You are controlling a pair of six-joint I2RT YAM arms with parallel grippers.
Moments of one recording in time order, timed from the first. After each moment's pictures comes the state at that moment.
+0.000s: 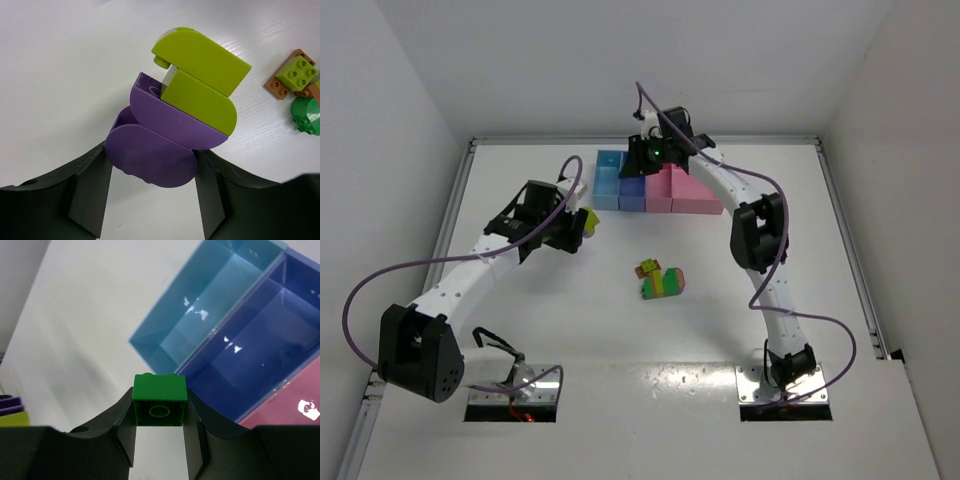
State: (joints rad) left arm -0.32 1.26 0.96 -0.49 0.05 0.07; right arm 0.41 2.41 2.21 -0.46 -0.56 0.20
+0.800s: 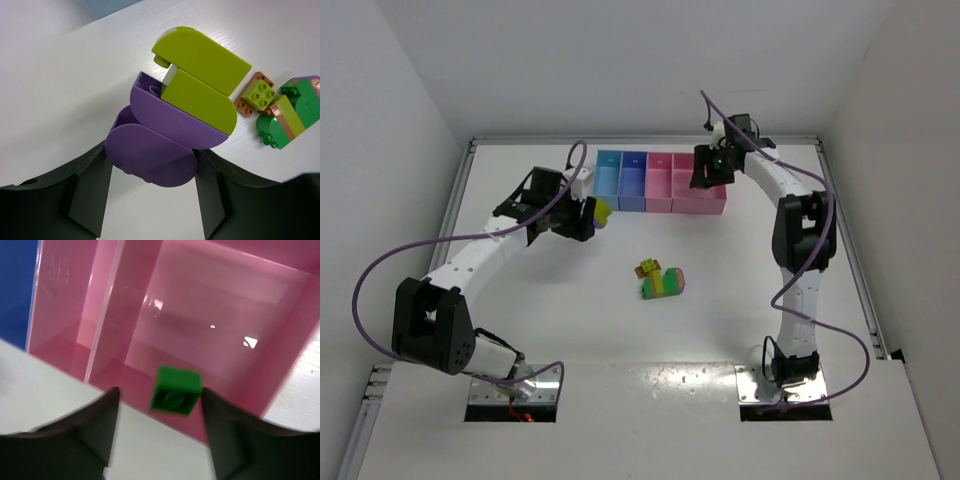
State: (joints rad) left arm -0.29 1.40 1.07 -0.46 0.19 0.03; right arm 0.15 2.19 1.82 -0.56 -0.31 0.05
